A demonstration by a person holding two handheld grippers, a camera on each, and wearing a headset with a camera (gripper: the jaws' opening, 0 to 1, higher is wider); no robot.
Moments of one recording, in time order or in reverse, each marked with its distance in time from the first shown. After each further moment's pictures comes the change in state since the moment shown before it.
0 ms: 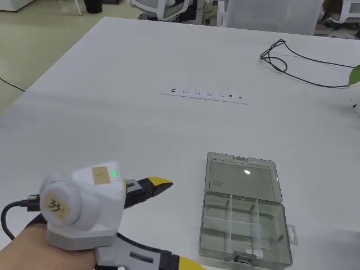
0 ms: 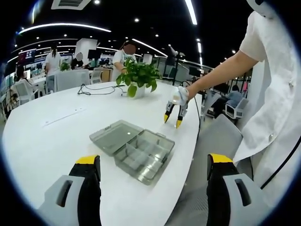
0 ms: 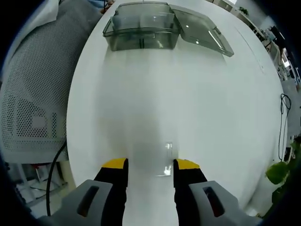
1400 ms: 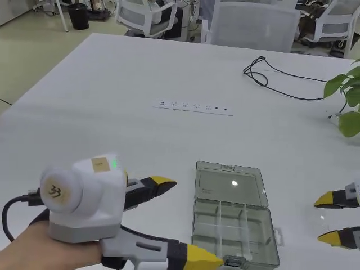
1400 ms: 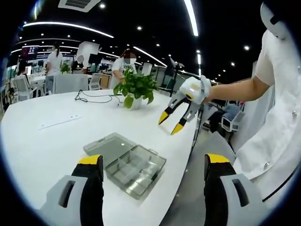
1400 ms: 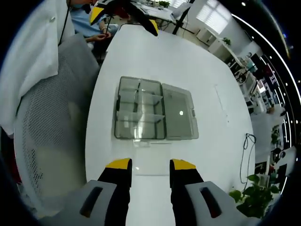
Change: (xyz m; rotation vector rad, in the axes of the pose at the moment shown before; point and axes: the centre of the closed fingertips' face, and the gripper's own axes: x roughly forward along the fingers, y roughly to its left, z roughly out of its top) left arm 0.005 -0.015 0.041 -0.079 -0.100 -0.043; right arm -0.106 0.012 0.147 -0.072 -0.241 -0.296
